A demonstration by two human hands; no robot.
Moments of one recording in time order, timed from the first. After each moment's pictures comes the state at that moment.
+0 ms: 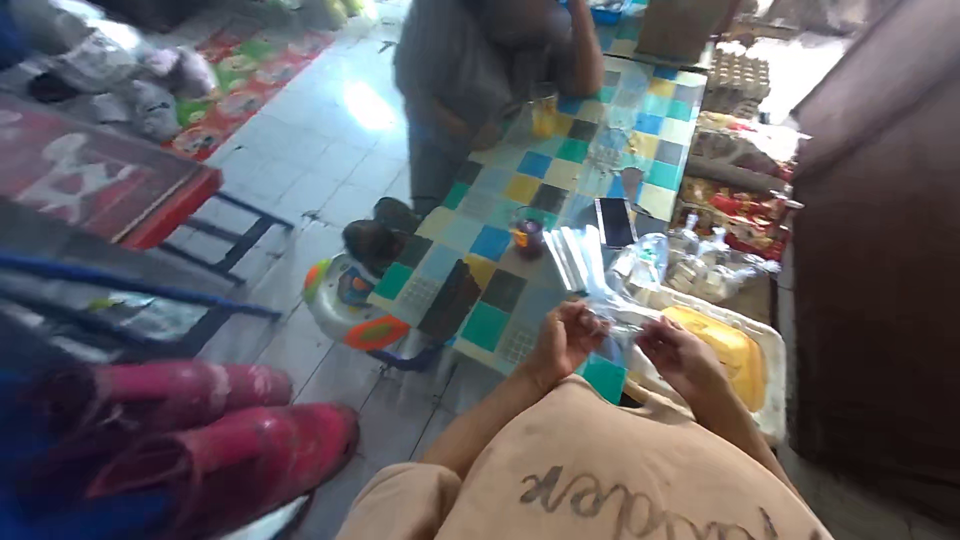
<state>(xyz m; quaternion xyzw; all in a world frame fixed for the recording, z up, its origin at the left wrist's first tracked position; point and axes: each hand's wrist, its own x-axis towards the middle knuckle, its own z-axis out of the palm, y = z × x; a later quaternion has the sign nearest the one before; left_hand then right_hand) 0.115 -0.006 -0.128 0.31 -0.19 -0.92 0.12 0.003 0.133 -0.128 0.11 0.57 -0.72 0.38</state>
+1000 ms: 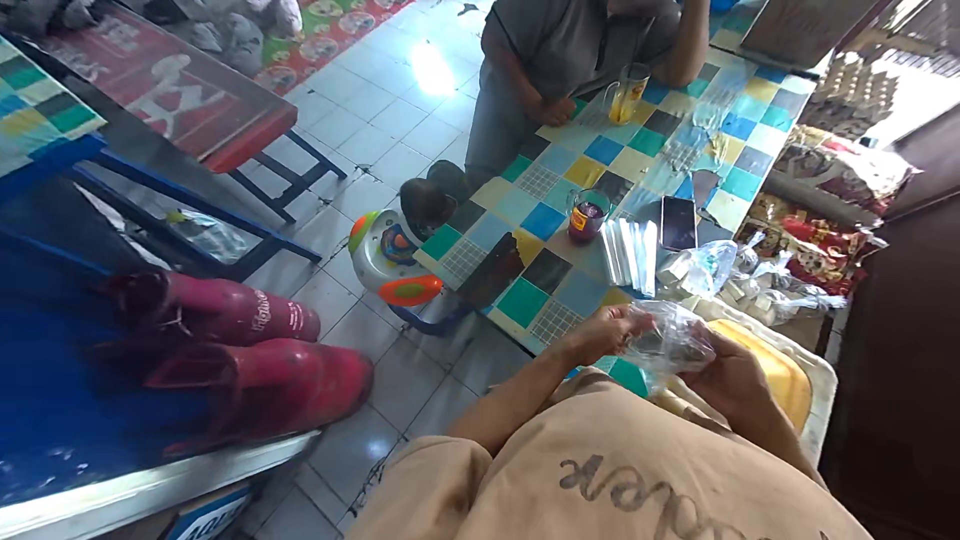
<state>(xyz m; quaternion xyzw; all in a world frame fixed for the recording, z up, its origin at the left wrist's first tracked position) 0.138 -0.021 -0.138 0.24 -0.48 -0.84 0.00 0.017 0.131 -0.120 0.01 0.53 -0.67 0.52</state>
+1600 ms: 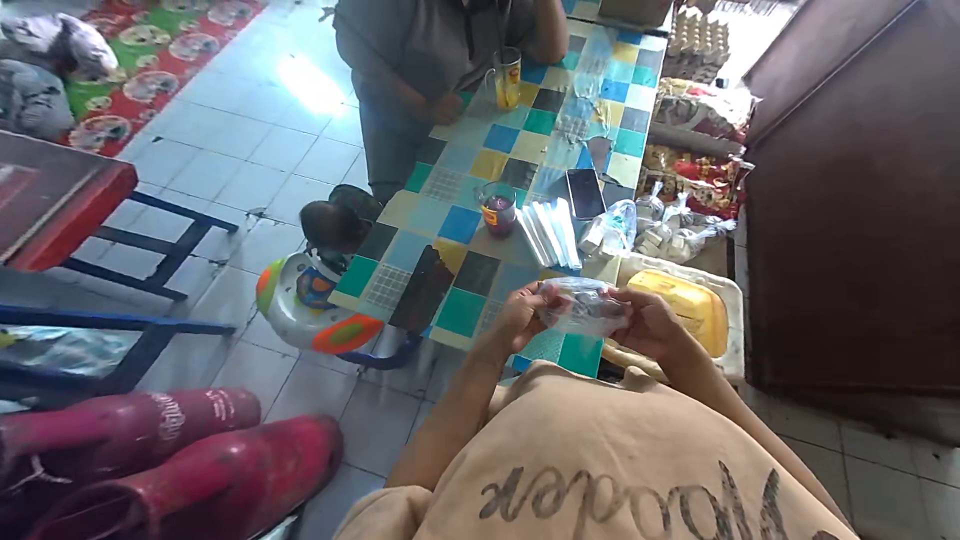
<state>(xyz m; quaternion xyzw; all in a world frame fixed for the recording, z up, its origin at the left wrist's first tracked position) 0.137 -0.036 -0.132 0.32 -0.41 -0.86 -0.01 0.004 0.132 -0.121 0.04 0.49 -0.66 0.57</state>
